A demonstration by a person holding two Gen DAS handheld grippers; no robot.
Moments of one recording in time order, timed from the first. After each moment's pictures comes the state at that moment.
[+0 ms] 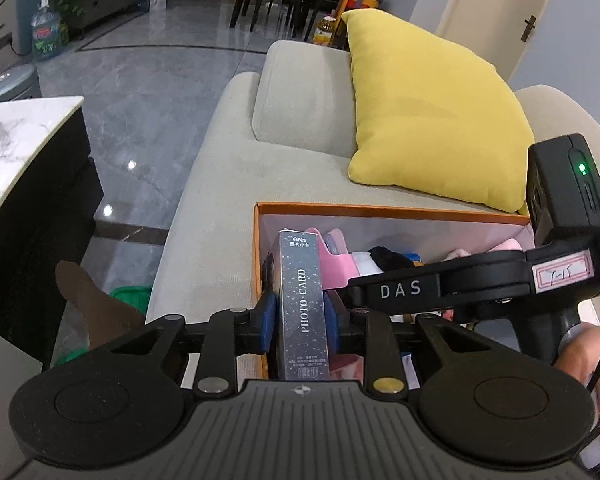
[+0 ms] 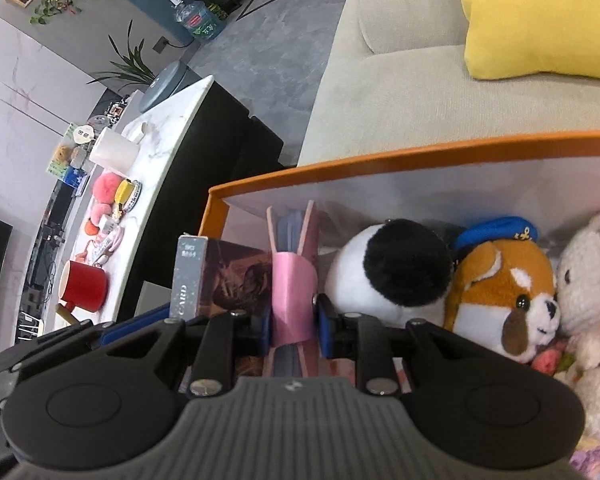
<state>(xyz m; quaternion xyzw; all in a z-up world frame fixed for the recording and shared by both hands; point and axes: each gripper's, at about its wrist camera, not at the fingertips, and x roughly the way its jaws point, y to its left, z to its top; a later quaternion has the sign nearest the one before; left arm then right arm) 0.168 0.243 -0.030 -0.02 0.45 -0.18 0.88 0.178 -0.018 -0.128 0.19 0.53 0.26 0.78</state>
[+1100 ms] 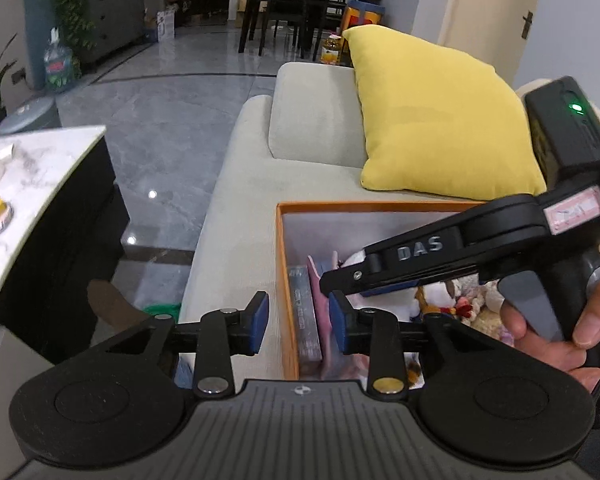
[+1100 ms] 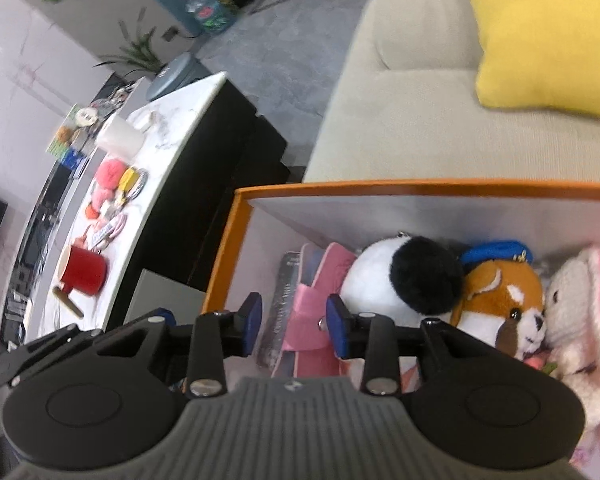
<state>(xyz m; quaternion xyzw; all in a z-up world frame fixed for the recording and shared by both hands) 0.140 0.253 -0.023 0.01 0.41 -0.16 0.90 0.167 -0.015 -0.101 0.14 0.52 0.27 0.80</state>
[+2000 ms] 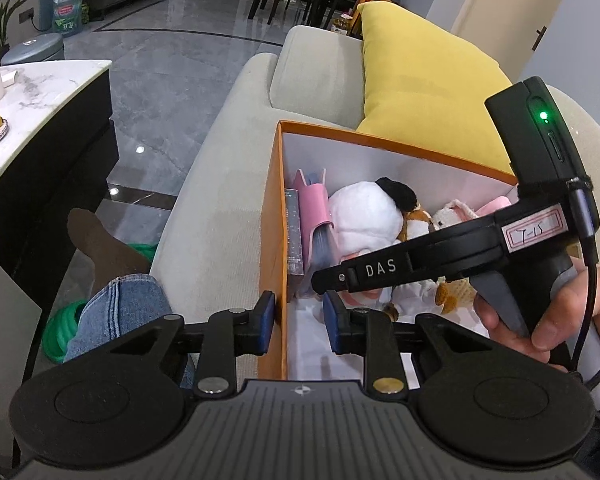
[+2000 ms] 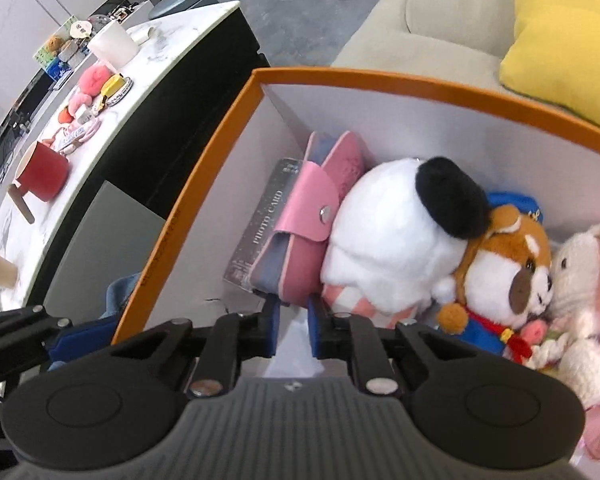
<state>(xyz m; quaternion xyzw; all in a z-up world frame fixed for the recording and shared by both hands) 0.108 0.269 -0.050 -0.05 0.45 -0.17 0.87 0.138 0.010 -0.132 0.01 0.56 0.27 0.79</state>
